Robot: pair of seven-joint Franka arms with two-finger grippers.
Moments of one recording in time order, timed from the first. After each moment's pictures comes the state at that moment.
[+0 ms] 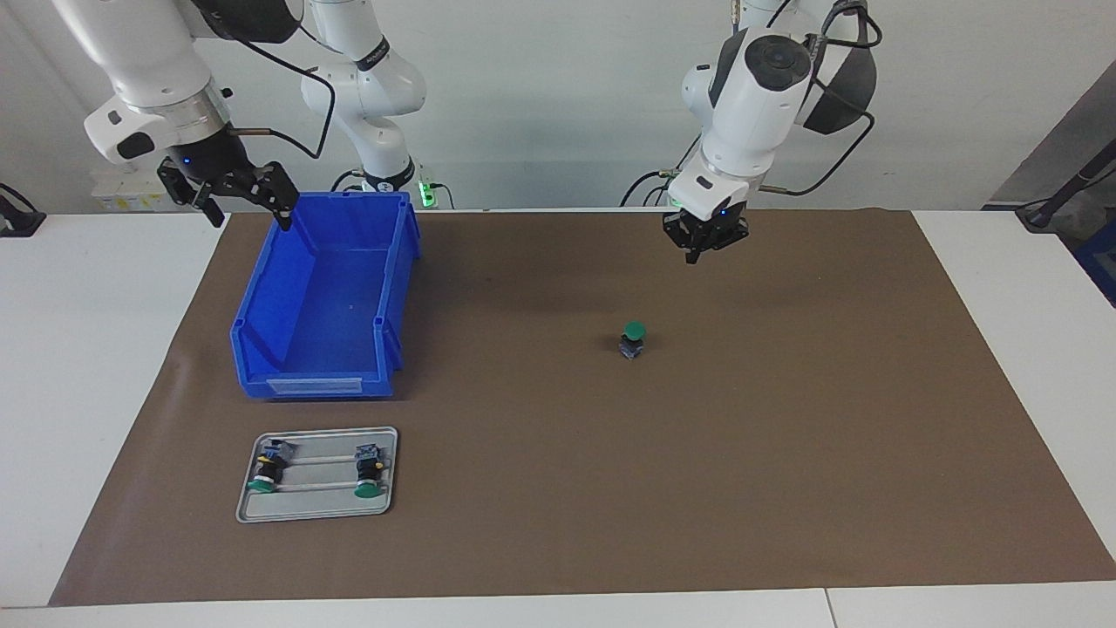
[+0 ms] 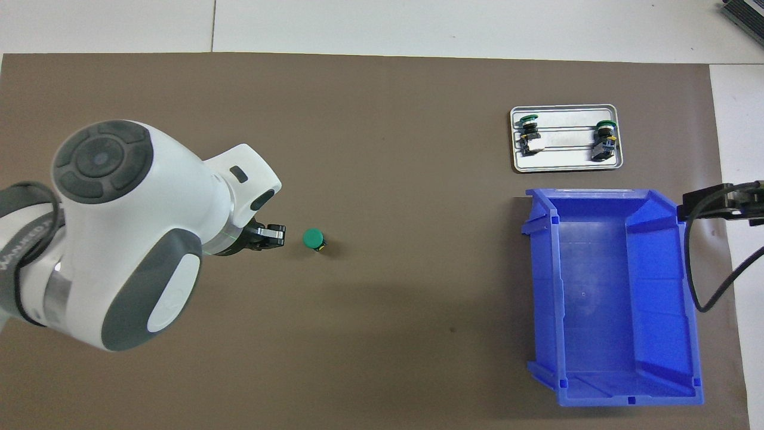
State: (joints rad) left arm -0.23 0.00 -0.24 -1.84 -0.07 1.79 -0.33; right arm 0.05 -0.08 -0.09 -1.65 -0.03 1.55 0.04
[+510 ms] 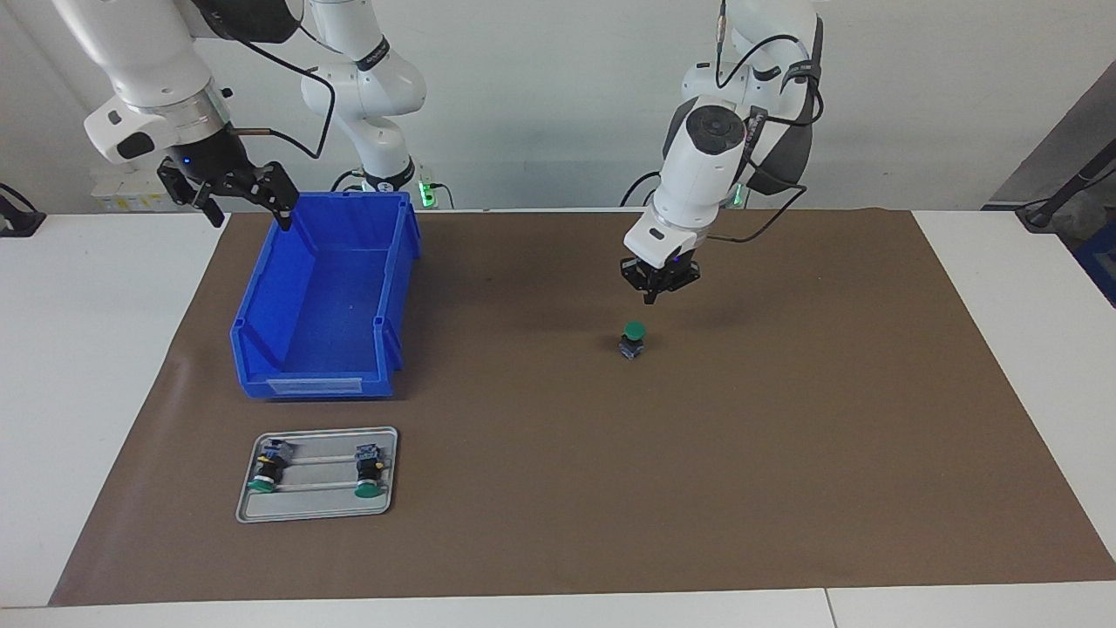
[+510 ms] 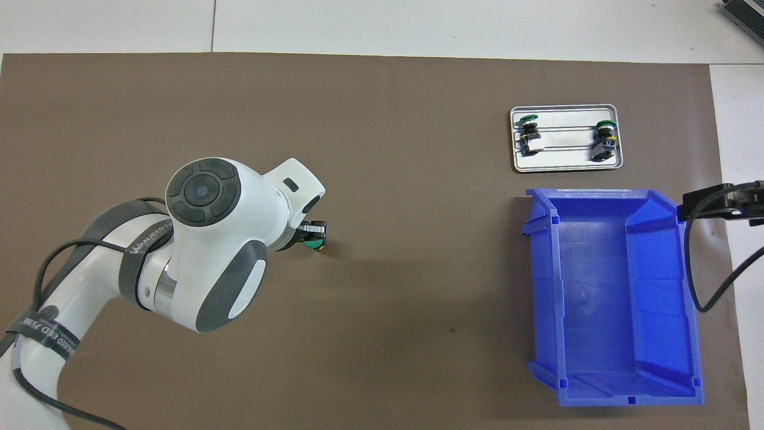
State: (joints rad) left arm -0.29 0.09 -0.23 -1.97 -0.07 2.09 -0.41; right arm 0.05 -0.08 -0.09 -1.65 -0.03 1.55 0.04
